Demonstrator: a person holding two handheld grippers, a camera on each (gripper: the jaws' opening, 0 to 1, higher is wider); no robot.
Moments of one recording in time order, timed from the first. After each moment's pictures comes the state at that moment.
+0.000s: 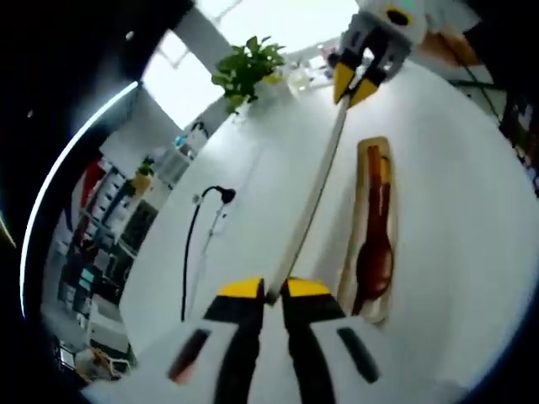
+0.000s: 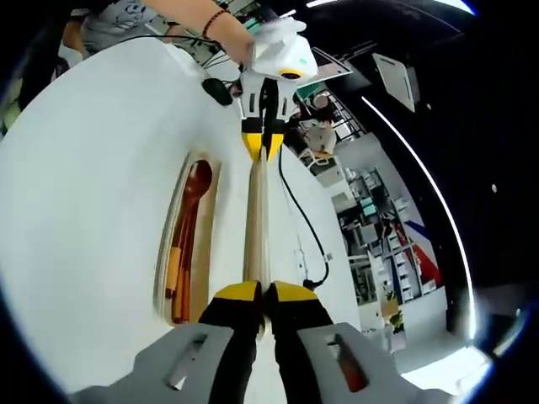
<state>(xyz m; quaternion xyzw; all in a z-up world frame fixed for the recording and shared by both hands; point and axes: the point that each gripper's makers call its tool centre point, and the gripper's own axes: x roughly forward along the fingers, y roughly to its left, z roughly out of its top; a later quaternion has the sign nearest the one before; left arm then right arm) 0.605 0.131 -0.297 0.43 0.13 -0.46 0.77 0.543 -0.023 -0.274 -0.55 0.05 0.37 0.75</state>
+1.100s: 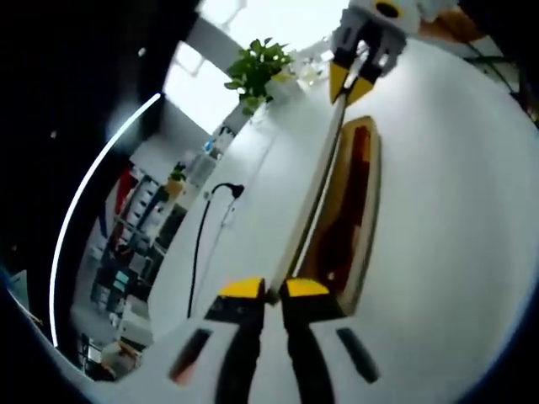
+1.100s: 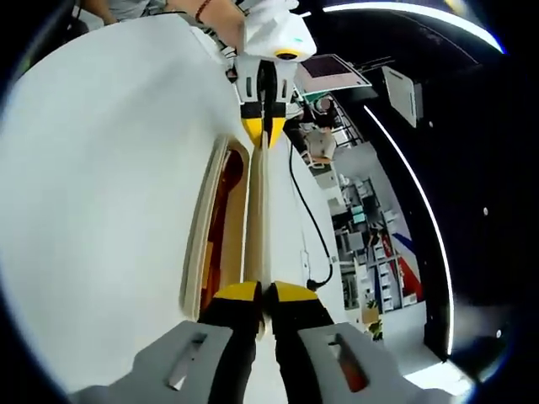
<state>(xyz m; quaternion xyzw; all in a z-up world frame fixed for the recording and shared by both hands) 0.570 0.144 -0.326 0.46 0.08 -0.38 0.80 0.525 -0.019 -0.310 -0.60 0.02 0.34 0.72</state>
